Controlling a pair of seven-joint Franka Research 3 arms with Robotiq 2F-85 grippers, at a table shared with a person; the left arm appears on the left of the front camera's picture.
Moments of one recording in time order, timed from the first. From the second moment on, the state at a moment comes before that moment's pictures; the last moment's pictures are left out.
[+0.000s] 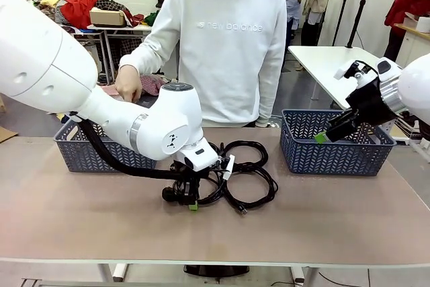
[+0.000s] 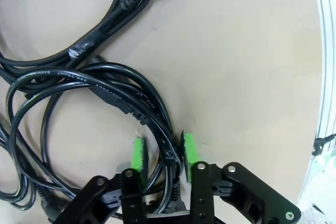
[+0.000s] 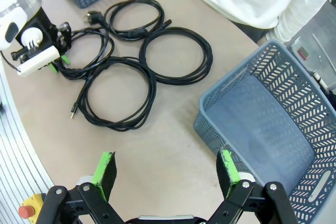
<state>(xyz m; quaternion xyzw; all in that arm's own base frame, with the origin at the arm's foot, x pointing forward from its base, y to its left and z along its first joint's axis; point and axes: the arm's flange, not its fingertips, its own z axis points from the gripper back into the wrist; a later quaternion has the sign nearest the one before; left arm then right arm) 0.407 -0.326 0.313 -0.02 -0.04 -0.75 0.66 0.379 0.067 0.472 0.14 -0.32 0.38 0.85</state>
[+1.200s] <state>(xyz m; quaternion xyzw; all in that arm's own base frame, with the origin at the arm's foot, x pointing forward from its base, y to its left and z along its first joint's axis) 0.413 -0.312 0.420 0.04 -0.08 -0.75 0.66 0.379 0.067 0.472 0.14 -0.32 0.38 0.85</state>
